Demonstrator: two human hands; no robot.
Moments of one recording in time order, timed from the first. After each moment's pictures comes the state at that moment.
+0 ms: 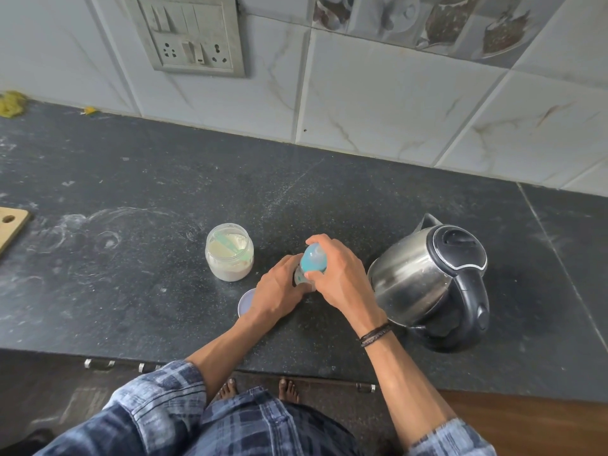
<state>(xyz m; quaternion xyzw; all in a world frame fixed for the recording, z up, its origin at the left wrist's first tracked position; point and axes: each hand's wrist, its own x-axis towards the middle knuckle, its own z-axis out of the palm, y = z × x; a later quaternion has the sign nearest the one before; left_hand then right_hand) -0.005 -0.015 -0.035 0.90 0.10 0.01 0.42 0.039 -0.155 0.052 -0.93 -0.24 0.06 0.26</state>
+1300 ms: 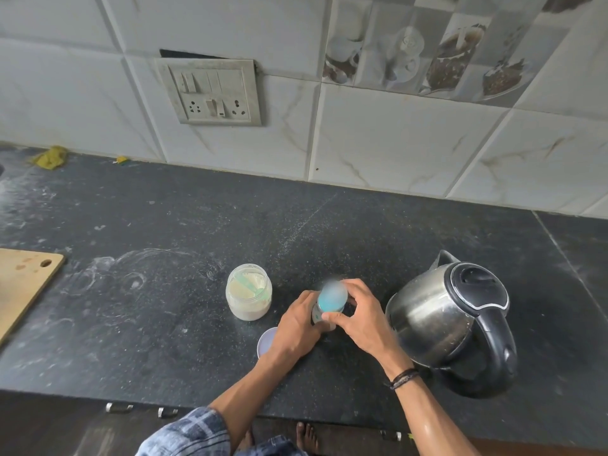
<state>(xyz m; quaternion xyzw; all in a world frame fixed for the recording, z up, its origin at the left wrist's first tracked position) 0.003 -0.014 -0.043 0.88 0.08 0.00 0.46 0.058 -0.173 0.010 -0.87 -0.21 0.10 0.43</state>
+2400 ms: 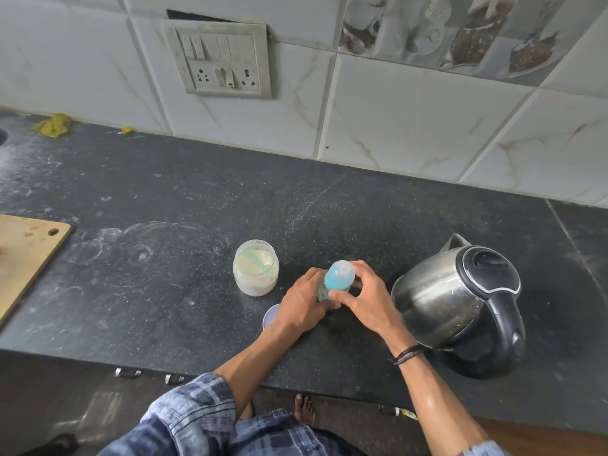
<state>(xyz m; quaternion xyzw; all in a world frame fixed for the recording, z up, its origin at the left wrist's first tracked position) 0.003 -0.011 -0.040 0.90 0.07 0.01 0.43 0.060 -0.172 0.006 -0.85 -0.21 0.13 0.47</state>
